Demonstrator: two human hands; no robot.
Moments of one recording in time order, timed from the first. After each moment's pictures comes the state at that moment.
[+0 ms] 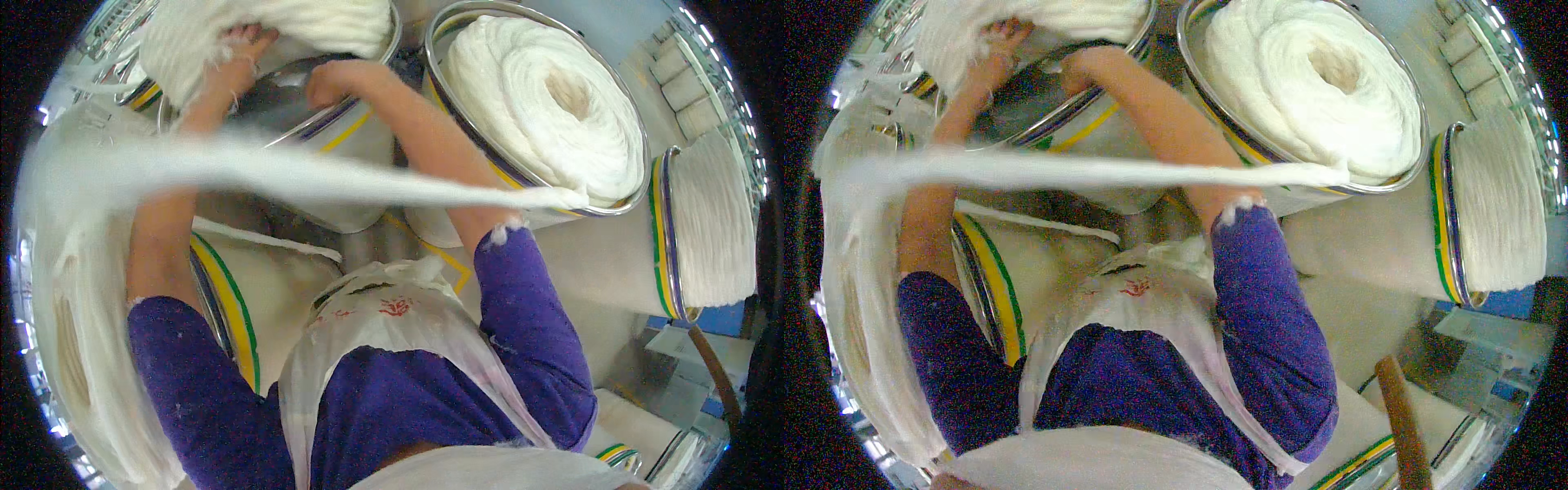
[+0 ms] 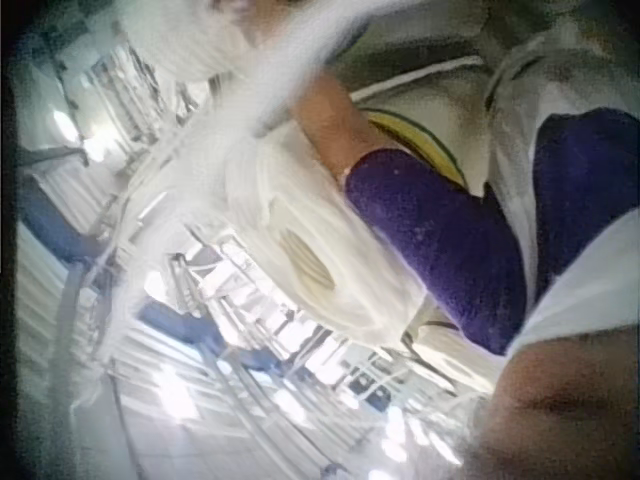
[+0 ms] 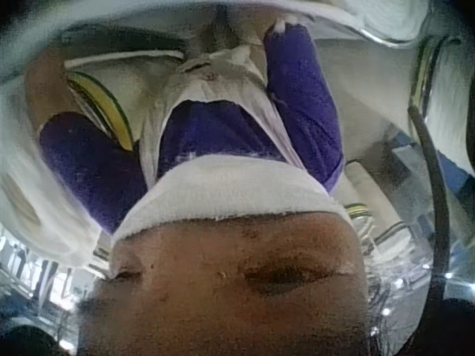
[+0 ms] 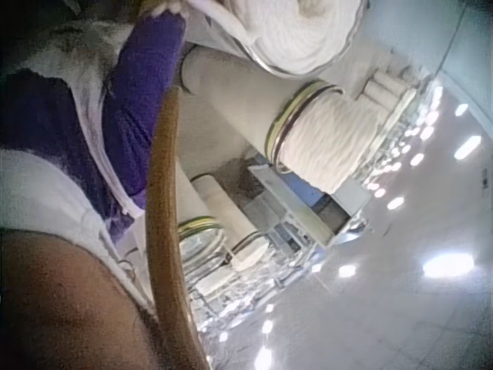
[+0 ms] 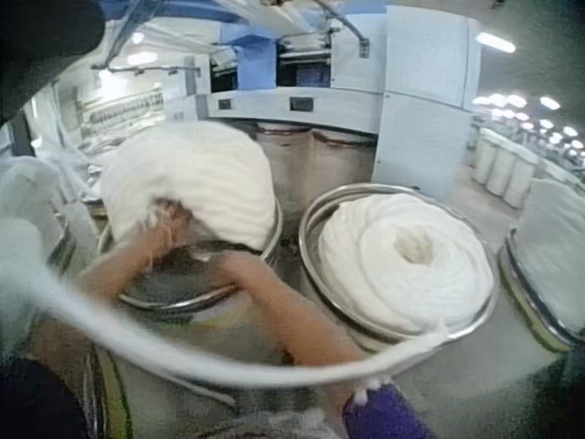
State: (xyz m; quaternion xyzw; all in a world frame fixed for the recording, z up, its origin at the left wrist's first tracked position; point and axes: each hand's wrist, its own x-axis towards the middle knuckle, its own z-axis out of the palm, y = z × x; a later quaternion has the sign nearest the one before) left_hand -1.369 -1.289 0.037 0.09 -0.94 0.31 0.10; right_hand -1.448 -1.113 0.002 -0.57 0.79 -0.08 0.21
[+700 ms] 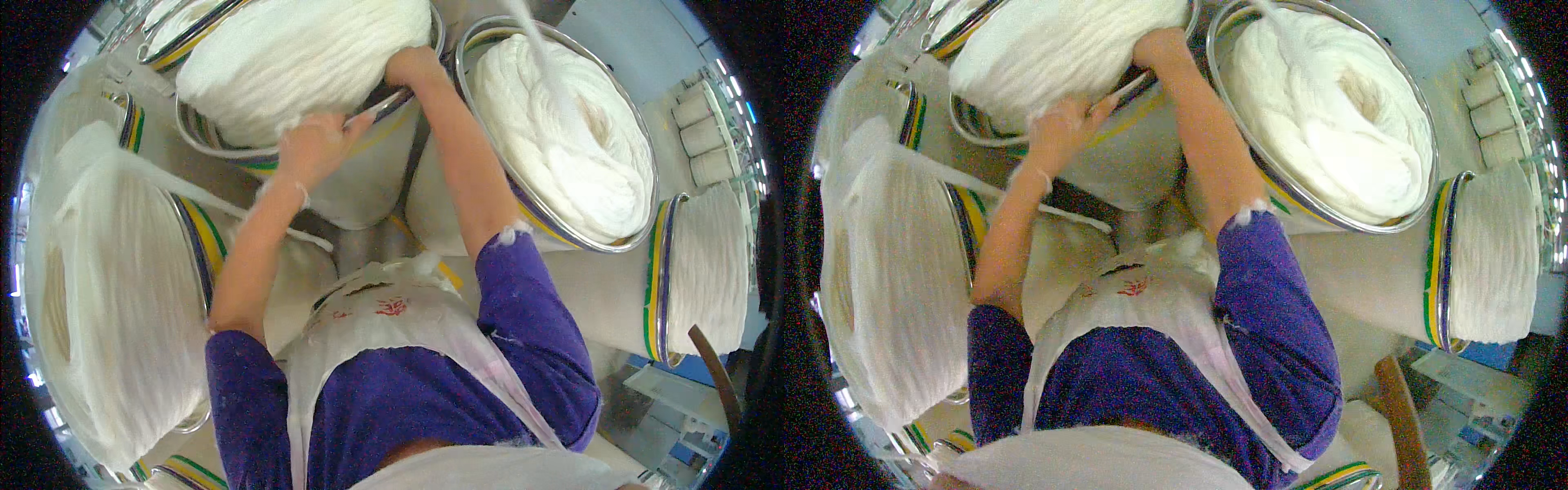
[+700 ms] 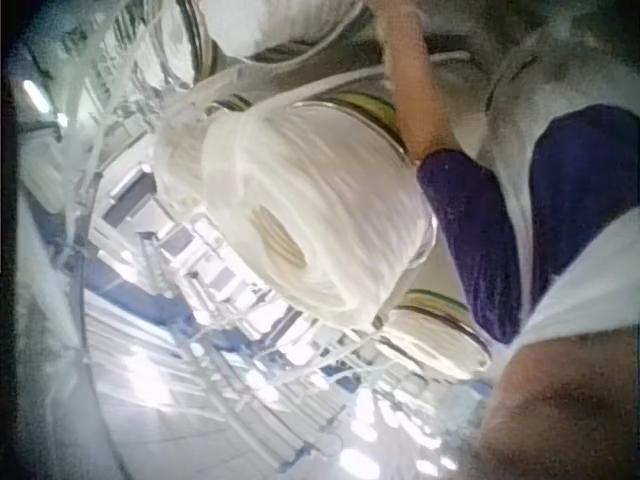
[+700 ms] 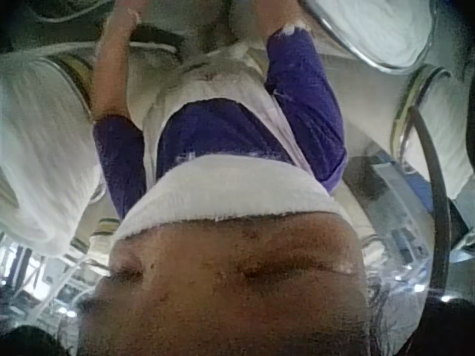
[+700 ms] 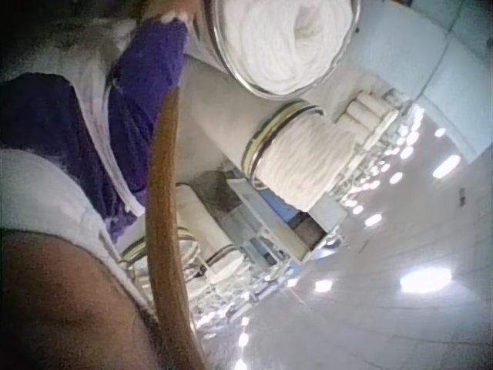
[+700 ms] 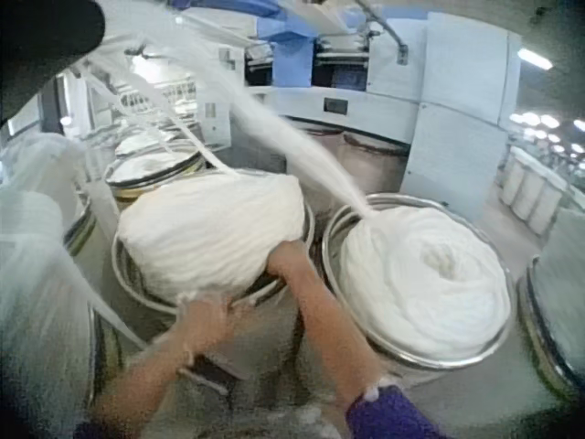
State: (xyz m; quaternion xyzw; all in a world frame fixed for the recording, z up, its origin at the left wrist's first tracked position) left_hand -1.289 -1.139 -0.007 0.22 -0.97 -0.07 0.04; right_hand -1.487 -1.079 -0.006 -0.45 0.89 0.06 -0.01
